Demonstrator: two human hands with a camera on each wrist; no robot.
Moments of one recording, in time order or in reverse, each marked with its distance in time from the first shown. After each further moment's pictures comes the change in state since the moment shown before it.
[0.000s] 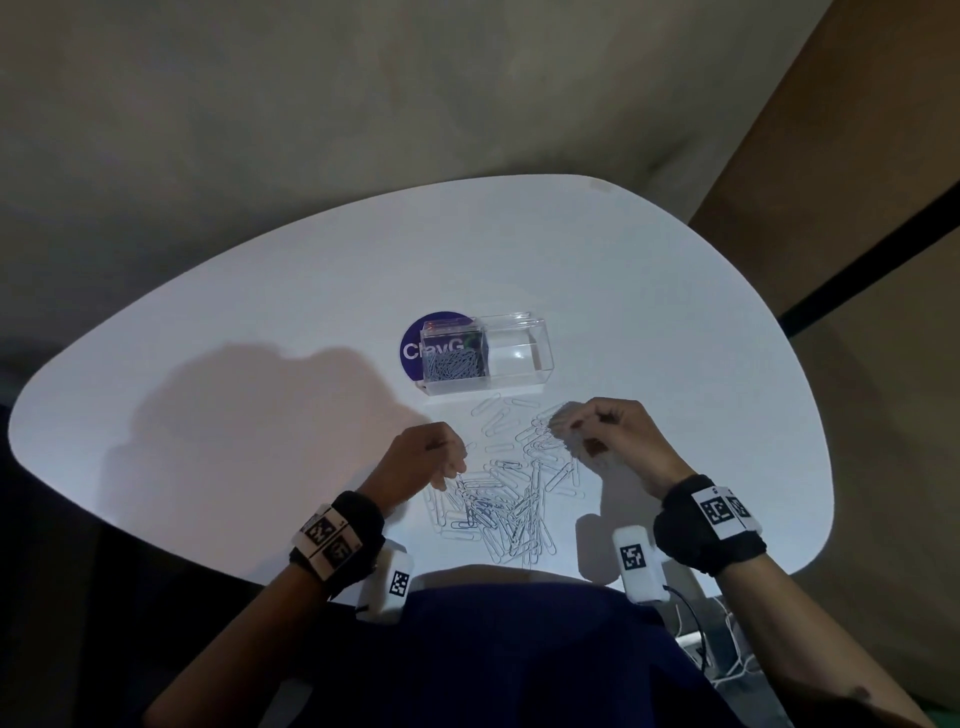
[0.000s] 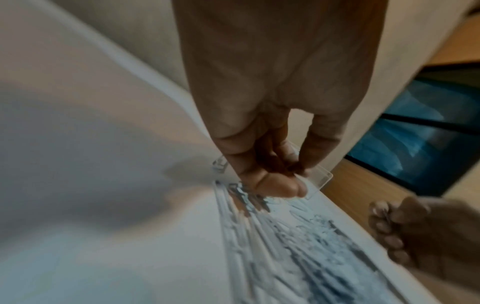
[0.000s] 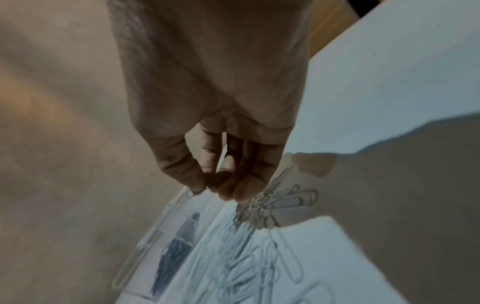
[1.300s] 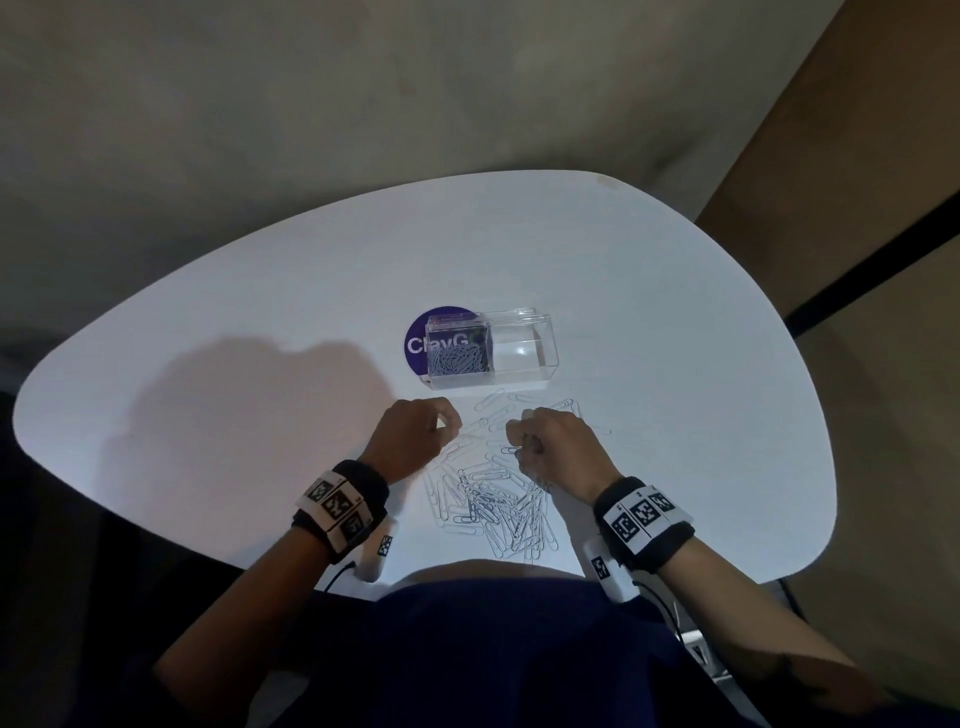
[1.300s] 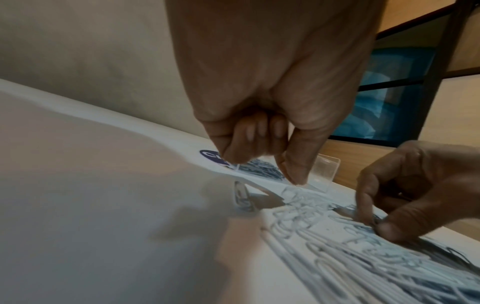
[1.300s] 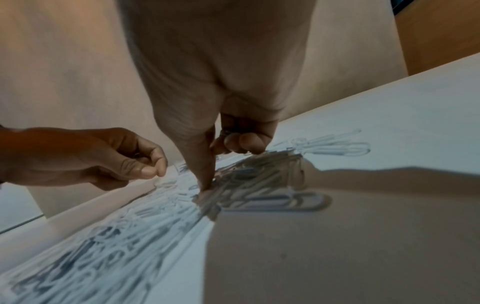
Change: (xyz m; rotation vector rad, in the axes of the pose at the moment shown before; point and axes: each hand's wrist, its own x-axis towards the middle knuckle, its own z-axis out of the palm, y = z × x) left_hand 0.013 0.015 -0.015 0.740 0.154 0.170; right_hand 0.010 0.008 0.062 -0.926 -0.130 -0.351
